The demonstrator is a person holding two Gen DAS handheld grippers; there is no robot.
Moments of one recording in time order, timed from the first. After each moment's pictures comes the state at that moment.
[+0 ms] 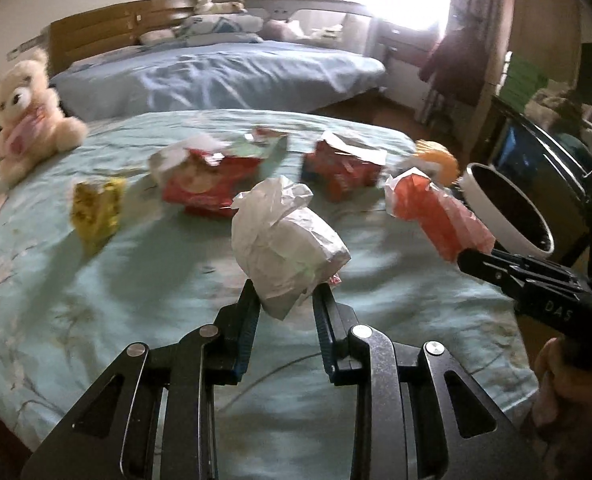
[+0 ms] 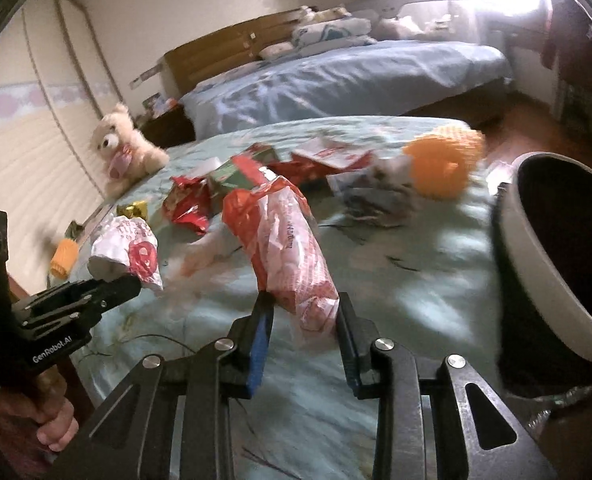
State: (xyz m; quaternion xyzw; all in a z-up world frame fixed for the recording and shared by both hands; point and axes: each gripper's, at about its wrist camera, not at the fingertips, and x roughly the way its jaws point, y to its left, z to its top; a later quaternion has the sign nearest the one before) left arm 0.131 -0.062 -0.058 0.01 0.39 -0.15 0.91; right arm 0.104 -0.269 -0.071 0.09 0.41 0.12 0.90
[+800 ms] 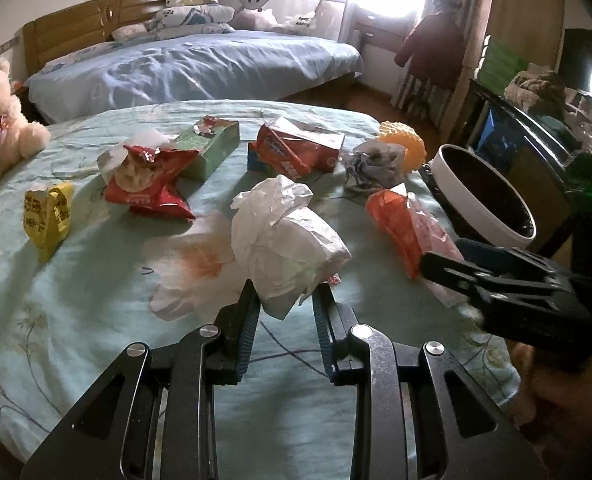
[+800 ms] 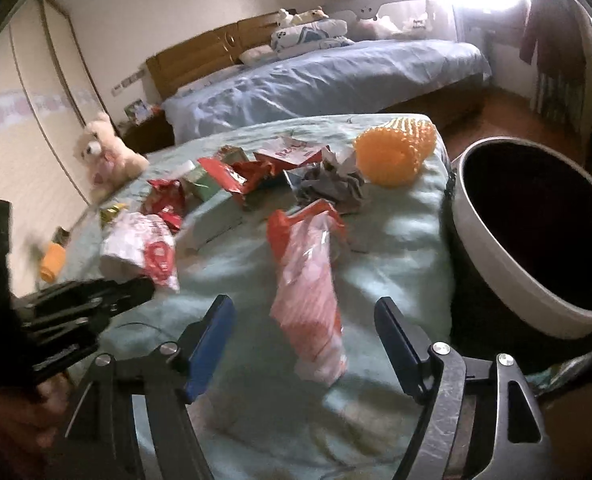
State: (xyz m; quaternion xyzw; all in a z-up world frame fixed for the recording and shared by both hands) left arm 0.132 -0.097 -0.063 0.02 0.40 -0.19 0.90; right arm 0.105 -0.282 -0.081 0.08 0.42 0.09 0.90
